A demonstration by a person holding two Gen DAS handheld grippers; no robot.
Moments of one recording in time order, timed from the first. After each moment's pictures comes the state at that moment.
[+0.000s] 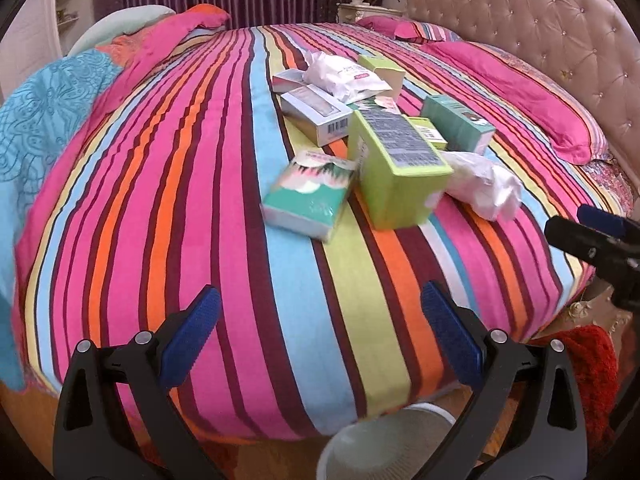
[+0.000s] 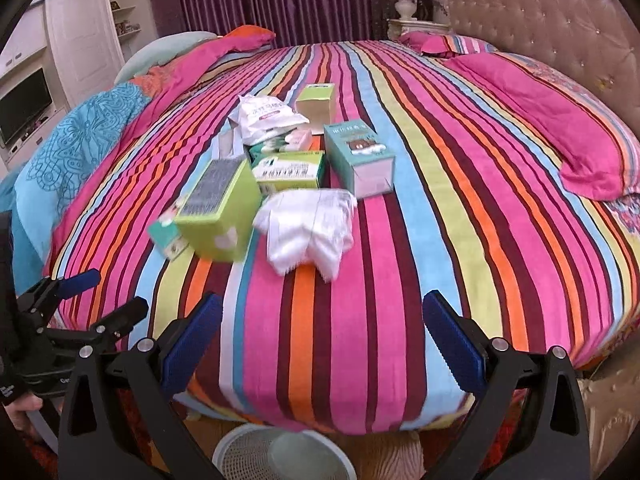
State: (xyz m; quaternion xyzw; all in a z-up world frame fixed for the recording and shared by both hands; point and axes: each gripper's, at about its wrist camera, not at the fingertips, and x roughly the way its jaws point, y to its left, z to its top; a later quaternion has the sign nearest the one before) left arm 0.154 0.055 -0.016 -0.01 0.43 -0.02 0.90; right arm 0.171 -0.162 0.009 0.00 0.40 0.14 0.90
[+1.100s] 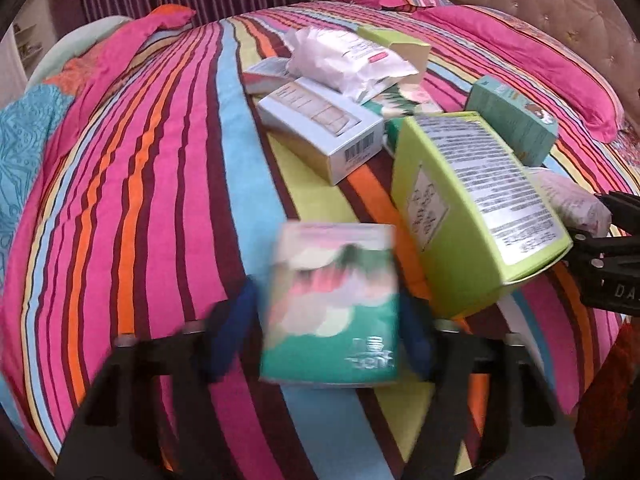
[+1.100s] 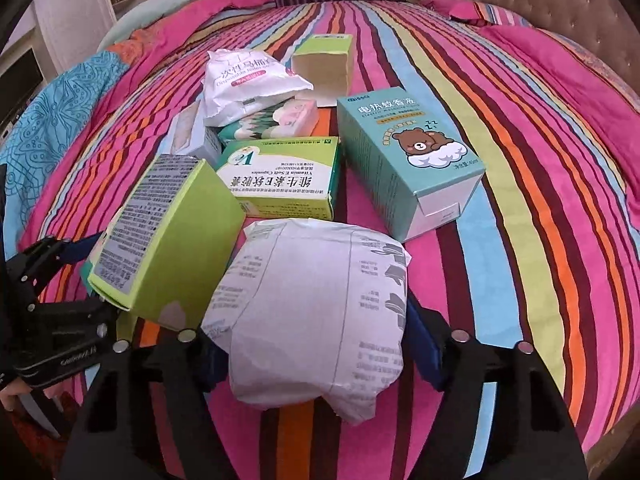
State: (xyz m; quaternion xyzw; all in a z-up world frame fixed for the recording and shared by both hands) left arm 0.258 0.055 -0.041 0.06 0.46 -0.04 0.88; right arm 0.253 -0.133 -0.030 -0.01 0.47 0.15 0.87
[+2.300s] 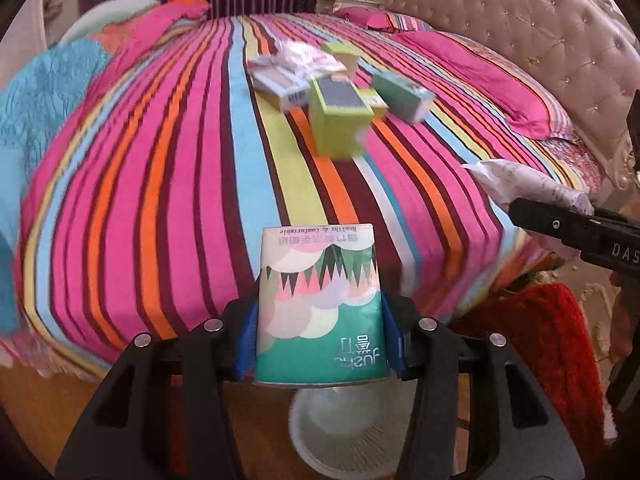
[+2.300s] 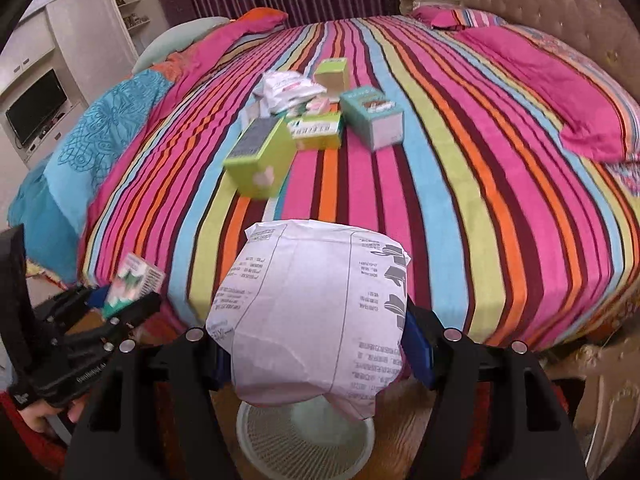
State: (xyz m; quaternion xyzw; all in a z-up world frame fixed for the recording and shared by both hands) left arm 0.068 0.032 -0.005 -0.03 0.46 -0.06 0.89; right arm 0.102 -0.179 0.011 0.03 0.45 0.17 0.87
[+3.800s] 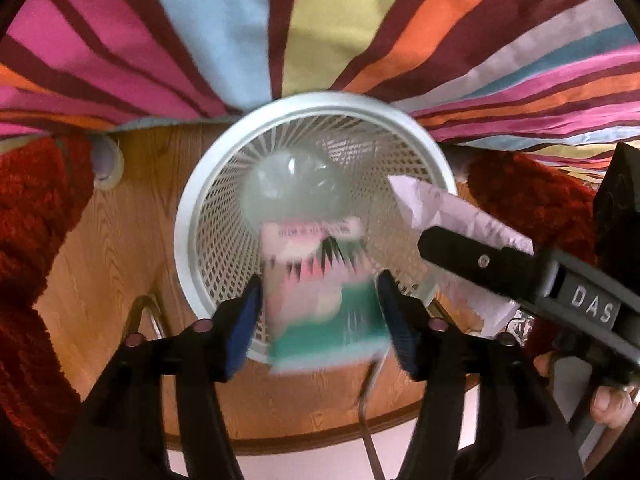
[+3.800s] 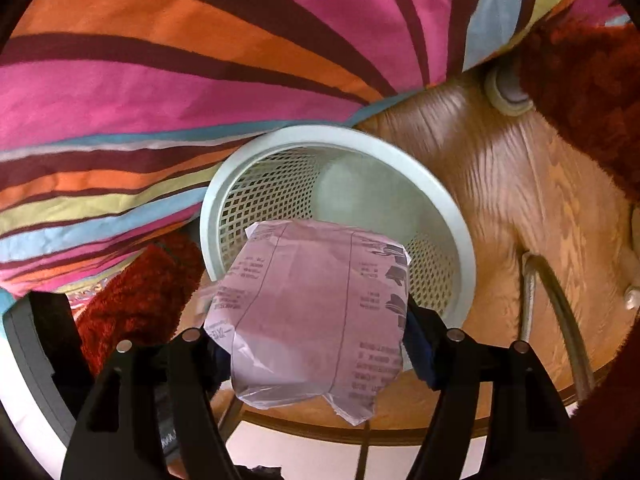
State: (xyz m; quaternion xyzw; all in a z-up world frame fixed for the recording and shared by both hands) left arm 0.049 0.005 -0.266 -0.17 0.78 -0.03 0.60; right arm 0.085 -0.179 -0.271 0.24 0.79 0.06 0.56
